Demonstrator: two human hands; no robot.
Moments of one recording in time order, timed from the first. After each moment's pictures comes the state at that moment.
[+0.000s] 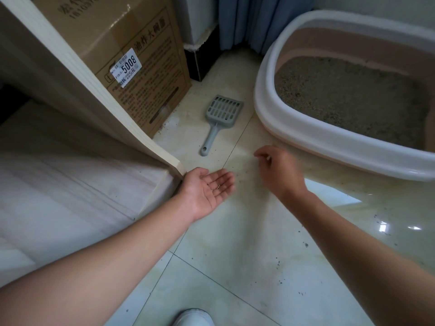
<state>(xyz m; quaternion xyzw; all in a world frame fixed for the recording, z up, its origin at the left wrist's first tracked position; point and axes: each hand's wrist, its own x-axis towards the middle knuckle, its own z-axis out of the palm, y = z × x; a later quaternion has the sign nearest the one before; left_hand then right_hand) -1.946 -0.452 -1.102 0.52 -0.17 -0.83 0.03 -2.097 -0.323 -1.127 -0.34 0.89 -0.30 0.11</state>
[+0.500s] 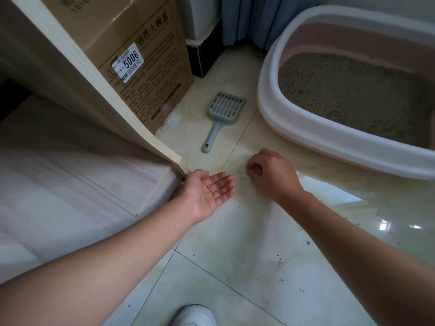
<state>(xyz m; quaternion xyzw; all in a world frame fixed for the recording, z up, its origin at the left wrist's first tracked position) -1.936 -0.450 -1.110 0.53 -0.17 -0.83 0.03 -2.089 -0.325 -1.140 -0.46 0.85 -0.21 0.11</state>
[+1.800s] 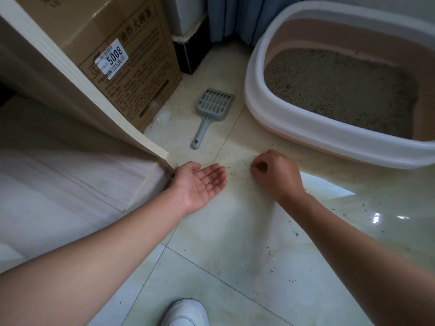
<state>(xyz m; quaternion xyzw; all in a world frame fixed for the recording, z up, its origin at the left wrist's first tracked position) -1.945 -0.450 -1.108 0.53 -0.17 -0.83 0.02 -2.093 -0.295 -1.138 -0.36 0.90 -0.22 0.14</state>
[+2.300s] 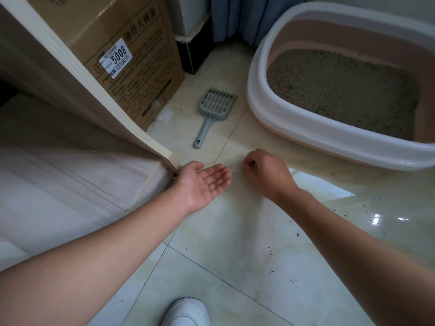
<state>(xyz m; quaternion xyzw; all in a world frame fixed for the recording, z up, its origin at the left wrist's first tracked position) -1.946 -0.449 -1.108 0.52 -0.17 -0.84 0.01 -2.081 -0.312 -1.128 -0.42 0.87 -0.23 0.16</state>
